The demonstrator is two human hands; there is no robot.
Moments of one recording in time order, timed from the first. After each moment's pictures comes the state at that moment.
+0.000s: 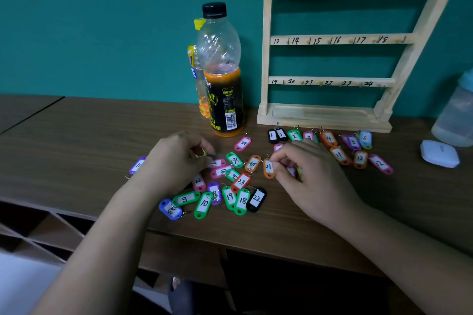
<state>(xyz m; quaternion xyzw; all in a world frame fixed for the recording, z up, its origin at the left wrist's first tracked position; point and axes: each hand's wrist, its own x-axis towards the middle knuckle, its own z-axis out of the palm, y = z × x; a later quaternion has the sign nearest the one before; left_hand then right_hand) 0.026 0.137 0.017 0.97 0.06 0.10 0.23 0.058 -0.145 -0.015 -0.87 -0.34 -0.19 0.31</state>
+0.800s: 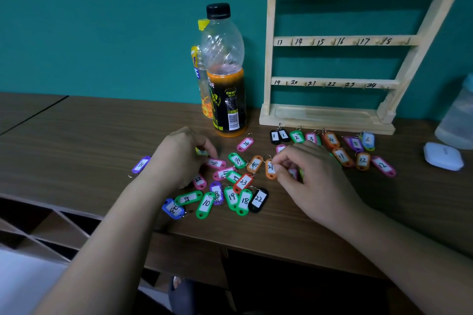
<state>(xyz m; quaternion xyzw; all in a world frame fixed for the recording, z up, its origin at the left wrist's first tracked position) 0.042 0.136 0.014 0.97 0.07 0.09 0.21 0.055 -0.143 -0.013 -0.87 -0.33 -0.18 0.32</state>
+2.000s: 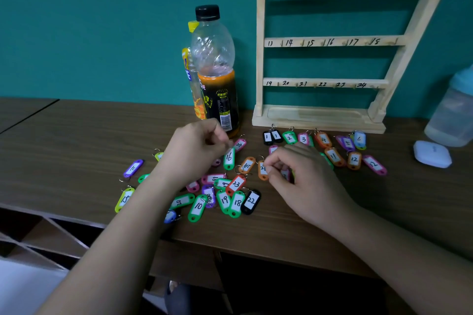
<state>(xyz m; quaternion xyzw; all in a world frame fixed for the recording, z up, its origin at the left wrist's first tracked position) 0.051 0.107 0.019 0.93 -0.01 0.15 0.33 0.058 -0.144 -0.017 -0.87 -0.34 -0.17 0.32</state>
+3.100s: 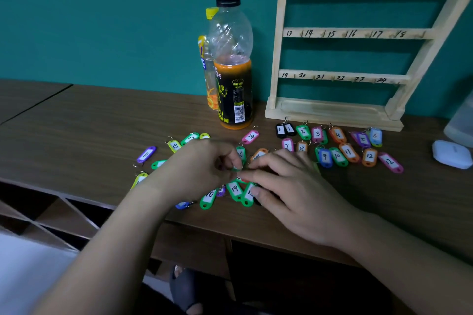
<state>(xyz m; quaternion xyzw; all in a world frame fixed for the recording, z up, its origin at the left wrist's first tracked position) 0.012 0.117 0.014 0.96 -0.09 0.02 0.26 0.035 -0.127 -0.018 -0.87 -0.46 -0.11 0.16</state>
